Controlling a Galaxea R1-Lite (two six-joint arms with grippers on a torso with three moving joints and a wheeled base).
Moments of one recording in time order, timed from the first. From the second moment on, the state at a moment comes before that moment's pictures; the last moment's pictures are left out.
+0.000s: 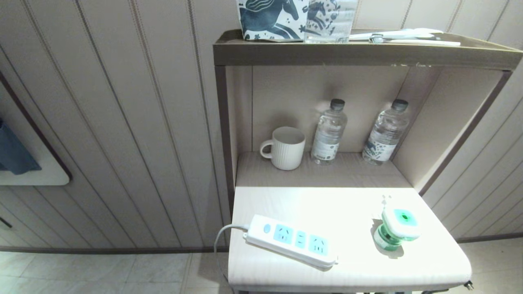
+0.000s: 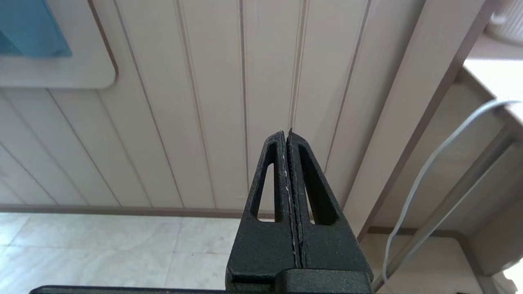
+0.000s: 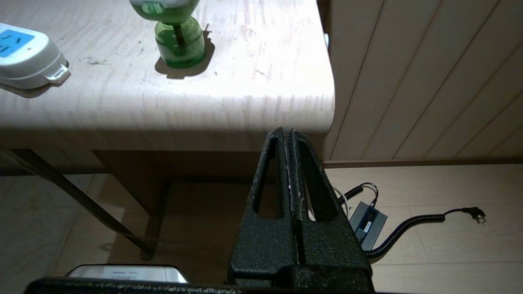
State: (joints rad) left arm 0.00 0.00 0.00 -0.05 0.00 -0.01; right arm 0.00 0.01 -0.09 0.22 -0.02 0.05
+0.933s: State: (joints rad) left arm 0.00 0.00 0.00 -0.05 0.00 -0.01; right arm 0.00 0.01 -0.09 0.22 -0.02 0.05
